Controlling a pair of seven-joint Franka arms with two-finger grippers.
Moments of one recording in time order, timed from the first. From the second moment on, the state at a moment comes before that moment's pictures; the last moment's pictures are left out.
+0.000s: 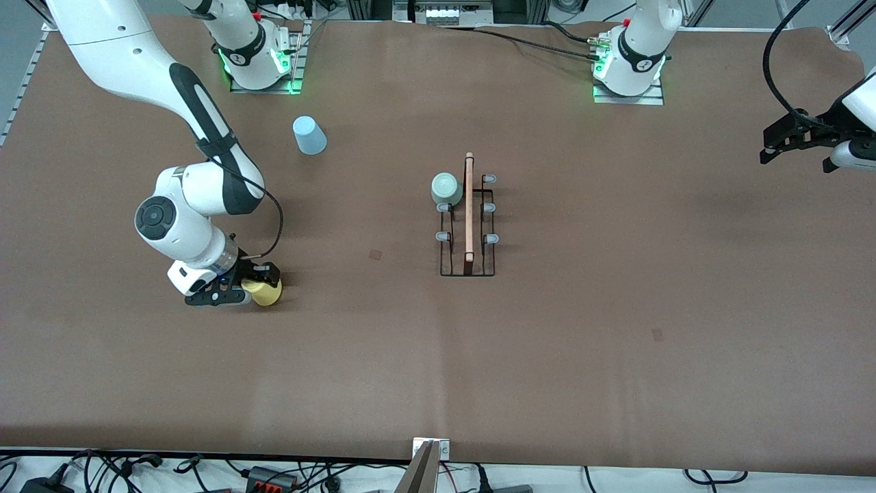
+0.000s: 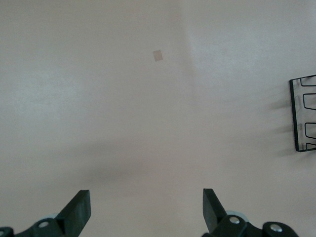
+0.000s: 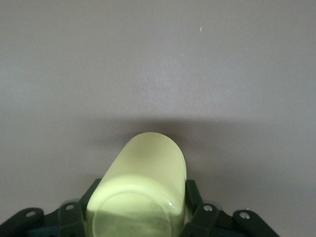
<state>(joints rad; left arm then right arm) 0.03 -0.08 0.02 -1.70 0.01 1.62 0.20 0.07 0.53 0.09 -1.92 0.04 2.57 0.06</state>
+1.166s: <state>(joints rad) 0.03 -0.08 0.02 -1.70 0.01 1.62 0.20 0.60 0.52 0.11 -1.51 -0.04 2.22 1.22</state>
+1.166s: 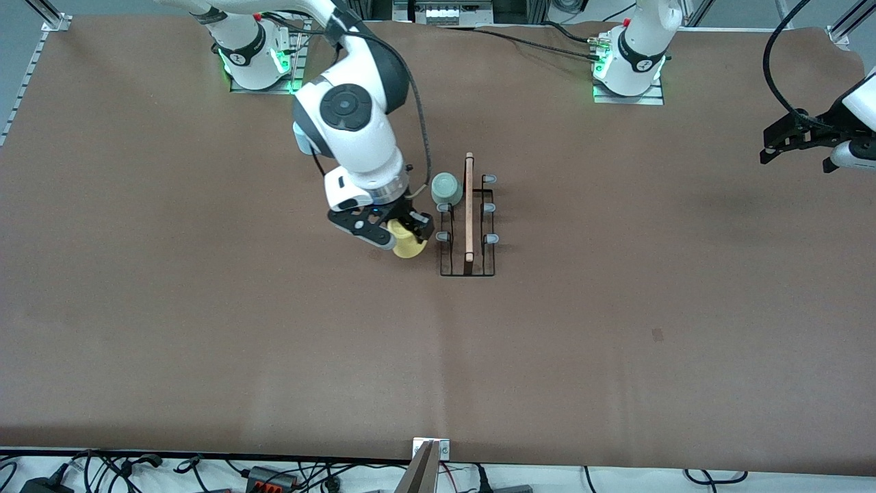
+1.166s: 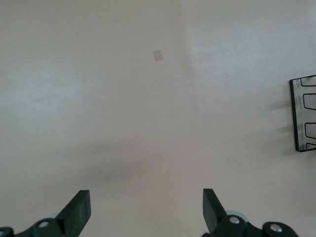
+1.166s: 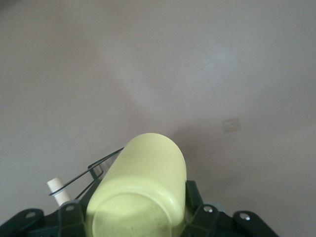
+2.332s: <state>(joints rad) 0.03 -0.08 0.02 -1.70 0.01 1.62 0.20 0.68 0.67 0.11 -1.42 -0.05 2.30 1.28</state>
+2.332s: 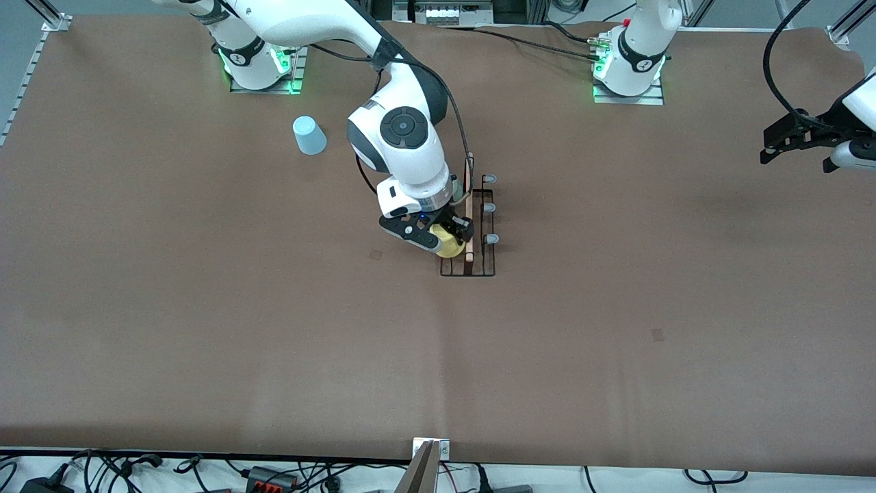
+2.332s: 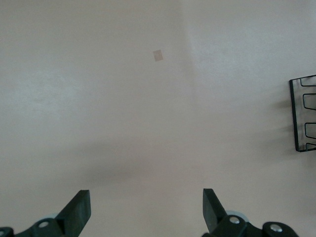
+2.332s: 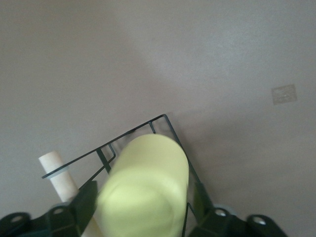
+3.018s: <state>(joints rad) 0.03 -0.08 0.02 -1.70 0.01 1.62 0.20 0.25 0.27 0.12 -1.54 -0.05 1.92 0.75</state>
